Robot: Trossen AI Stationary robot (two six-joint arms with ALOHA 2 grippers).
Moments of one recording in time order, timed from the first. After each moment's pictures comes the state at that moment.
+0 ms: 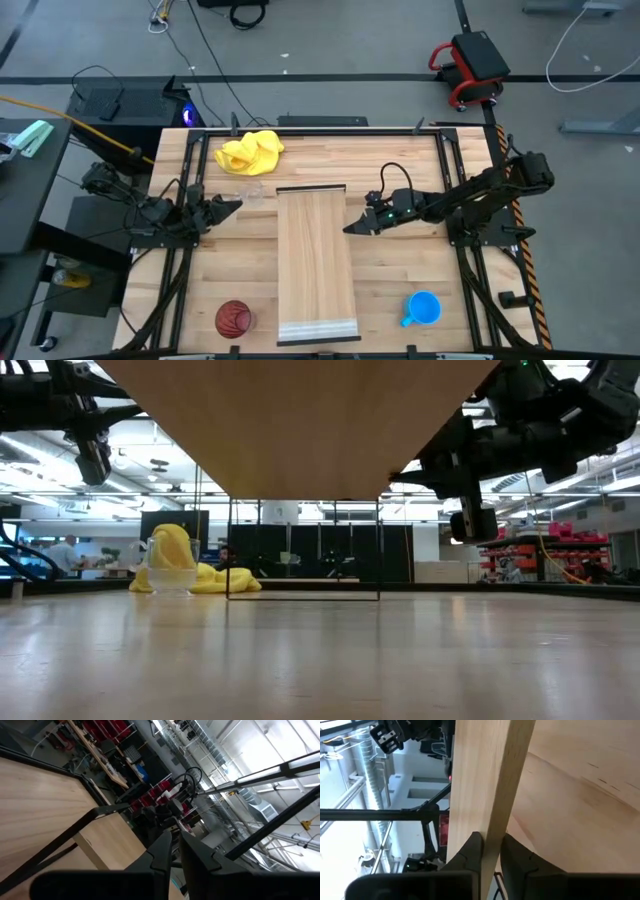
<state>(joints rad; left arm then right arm) -0.52 0.17 0.01 0.44 -0.78 -0.78 0.02 1.45 0.39 0.81 -0.19 1.40</state>
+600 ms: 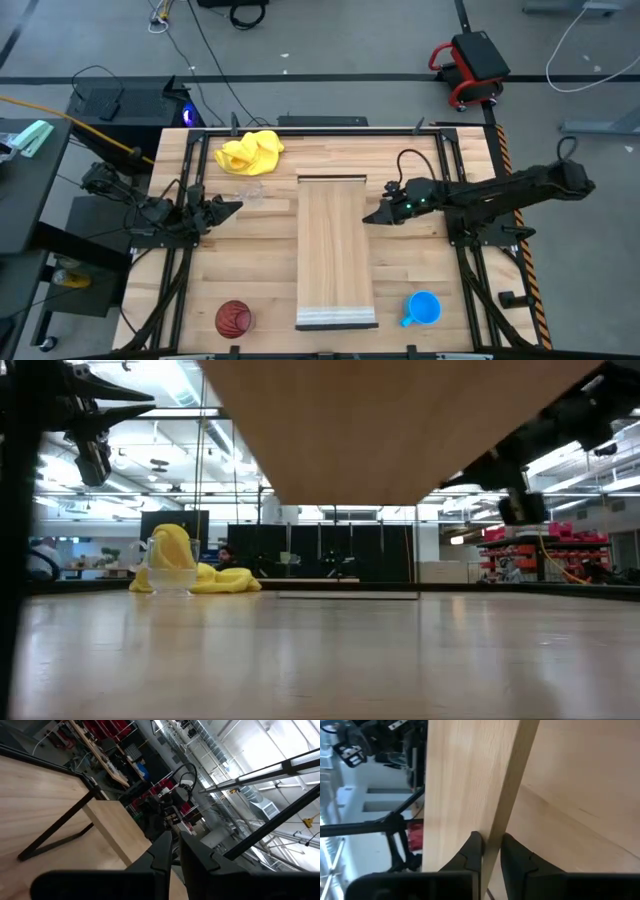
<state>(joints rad) -0.52 0.17 0.01 0.43 -0.78 -0.78 -0.04 1.02 0.39 0.14 -0.15 1.34</state>
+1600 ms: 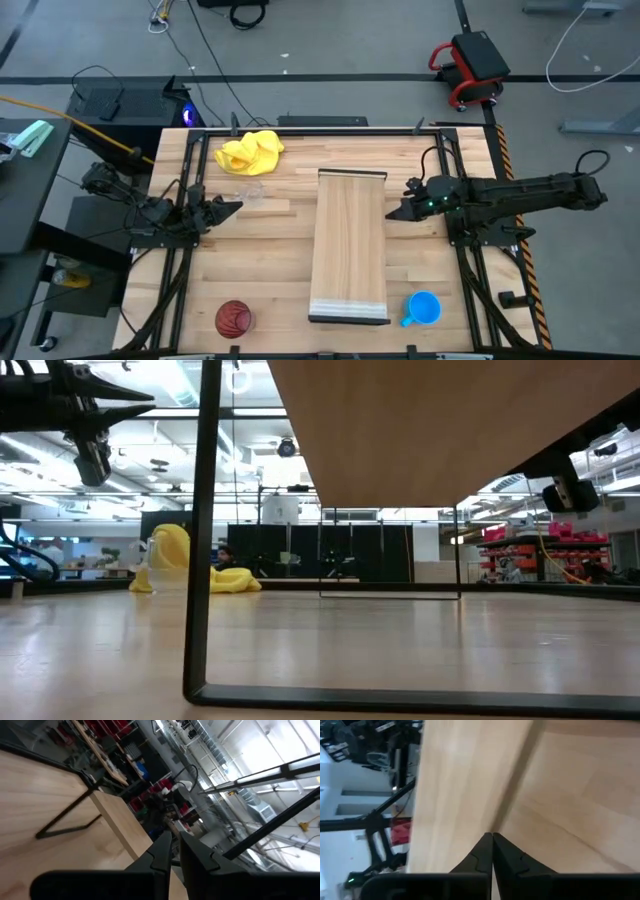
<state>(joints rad) -0.52 0.17 0.01 0.43 -0.77 -0.82 -0.04 0.68 0.39 -0.27 -0.09 1.30</state>
